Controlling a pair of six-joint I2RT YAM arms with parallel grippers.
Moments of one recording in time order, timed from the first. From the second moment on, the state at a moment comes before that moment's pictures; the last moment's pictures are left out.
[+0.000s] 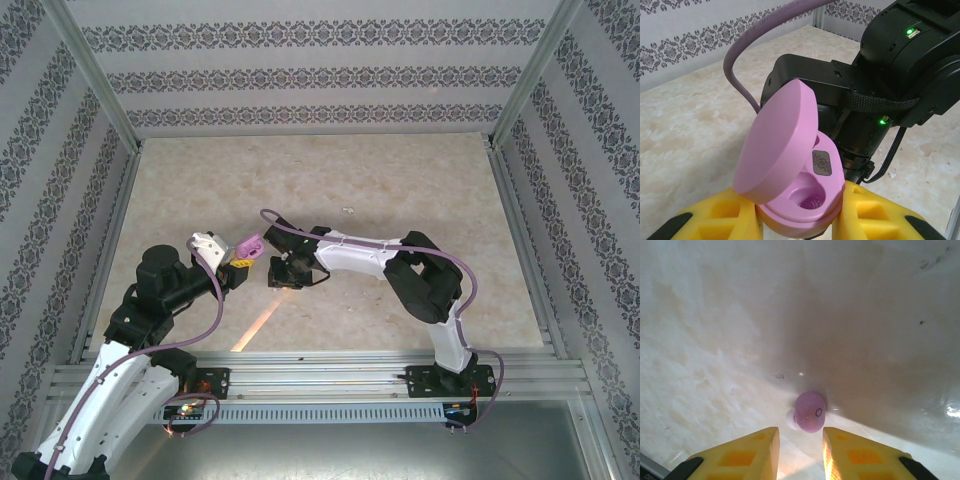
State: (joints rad) left arm -0.31 0.54 0.61 -0.42 0.43 0.16; right arm 0.93 2.04 1.44 -0.58 -0.25 0.93
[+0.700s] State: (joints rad) left arm -0.31 0.54 0.61 -0.42 0.43 0.18; right arm 0.93 2.13 1.53 -0.64 -0.25 0.88
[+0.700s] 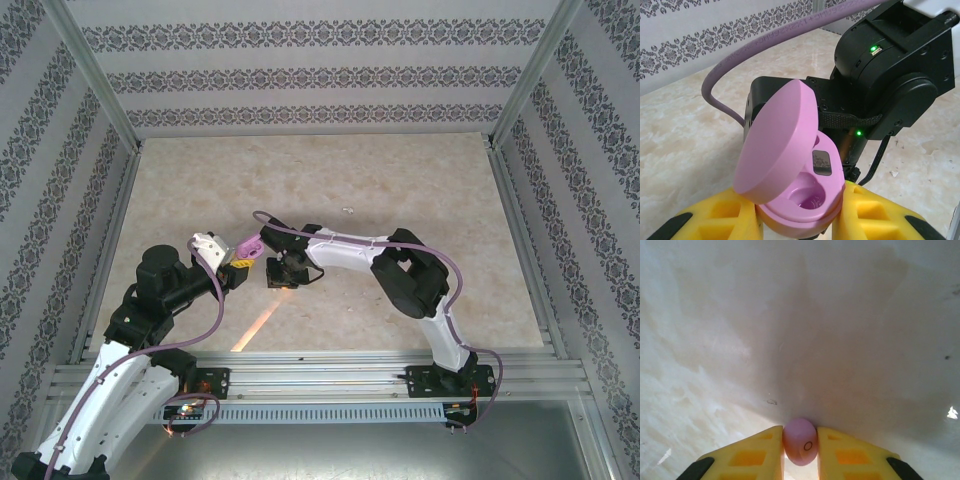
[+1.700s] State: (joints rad) left arm -0.37 0.89 0.56 0.03 0.56 0.02; right arm 0.70 1.36 1.02 -0.64 -0.12 0.86
